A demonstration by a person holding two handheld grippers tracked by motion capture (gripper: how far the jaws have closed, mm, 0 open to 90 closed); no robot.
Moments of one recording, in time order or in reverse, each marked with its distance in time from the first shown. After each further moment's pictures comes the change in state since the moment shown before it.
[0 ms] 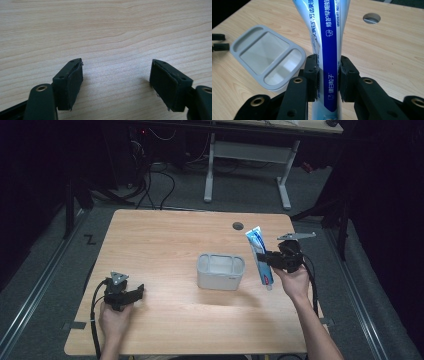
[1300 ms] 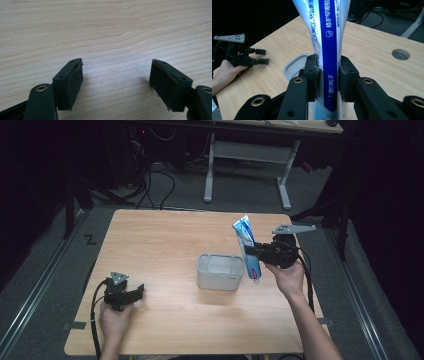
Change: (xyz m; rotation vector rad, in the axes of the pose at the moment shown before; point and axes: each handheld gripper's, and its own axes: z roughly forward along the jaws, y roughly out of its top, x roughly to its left) left arm 0.000 0.000 0.000 -0.001 0.003 0.001; right arm 0.048 0.033 -0.023 -0.130 0.150 -0.107
